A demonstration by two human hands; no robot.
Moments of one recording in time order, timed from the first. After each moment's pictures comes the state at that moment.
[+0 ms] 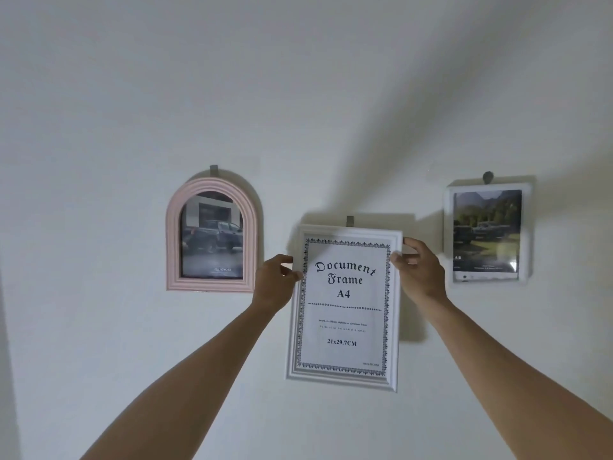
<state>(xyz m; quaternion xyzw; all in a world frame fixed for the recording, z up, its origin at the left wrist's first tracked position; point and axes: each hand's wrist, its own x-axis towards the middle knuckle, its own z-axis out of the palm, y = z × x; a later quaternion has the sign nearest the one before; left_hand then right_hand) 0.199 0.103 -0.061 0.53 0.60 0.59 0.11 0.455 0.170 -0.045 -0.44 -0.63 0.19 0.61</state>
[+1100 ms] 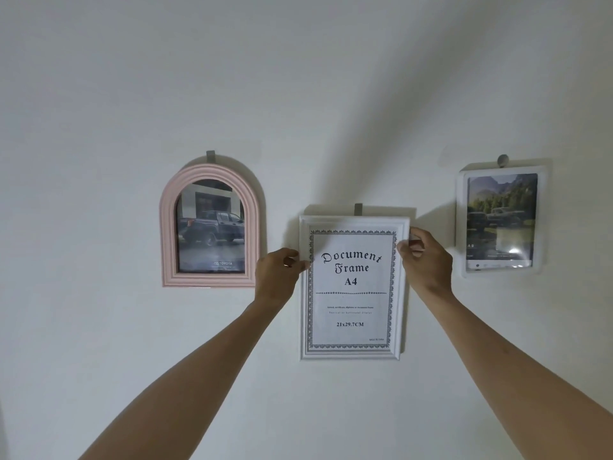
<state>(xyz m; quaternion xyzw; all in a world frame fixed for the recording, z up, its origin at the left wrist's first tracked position) 0.183 0.129 -0.072 0.54 0.57 0.62 0.06 0.440 0.206 -0.063 -0.43 -0.62 0.10 0.65</state>
